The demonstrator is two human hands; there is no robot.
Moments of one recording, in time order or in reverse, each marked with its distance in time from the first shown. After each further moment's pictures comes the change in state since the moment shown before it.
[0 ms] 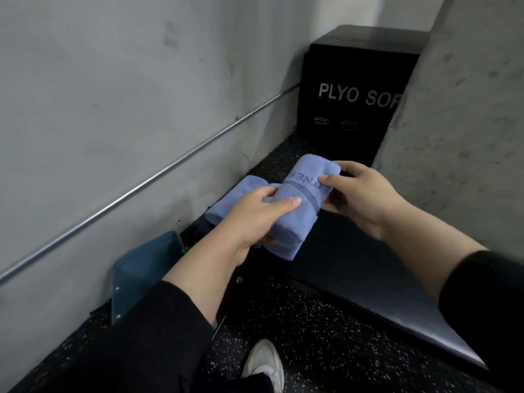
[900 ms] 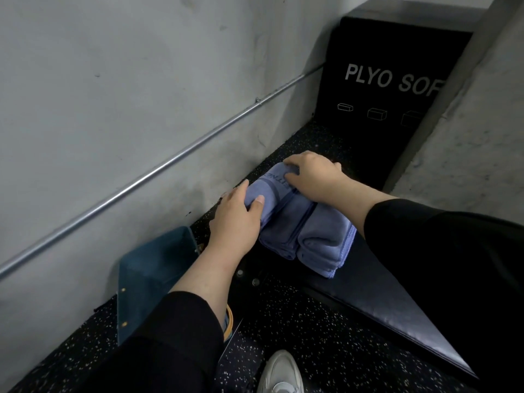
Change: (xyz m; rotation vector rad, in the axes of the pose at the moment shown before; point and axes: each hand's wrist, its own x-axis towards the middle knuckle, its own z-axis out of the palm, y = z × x) left_hand 0.078 -0.086 -0.091 0.539 0.404 0.056; right_hand 0.143 0.043 0.119 -1.281 -0.132 -0.250
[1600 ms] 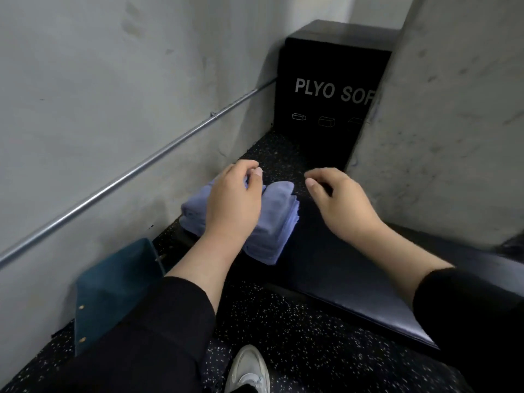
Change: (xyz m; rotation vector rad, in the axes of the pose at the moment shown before) left_hand -0.055 0.123 0.019 -0.137 0.176 0.320; right_hand -0.157 0.084 -0.053 0.378 0.405 0.020
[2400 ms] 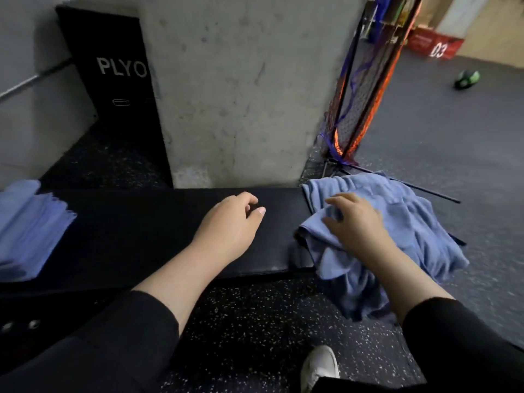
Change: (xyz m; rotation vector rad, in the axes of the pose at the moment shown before) left_hand -0.200 0.215 0.225 0.109 -0.803 0.251; right_hand -0.265 0.234 -0.291 -0.629 0.146 0.574
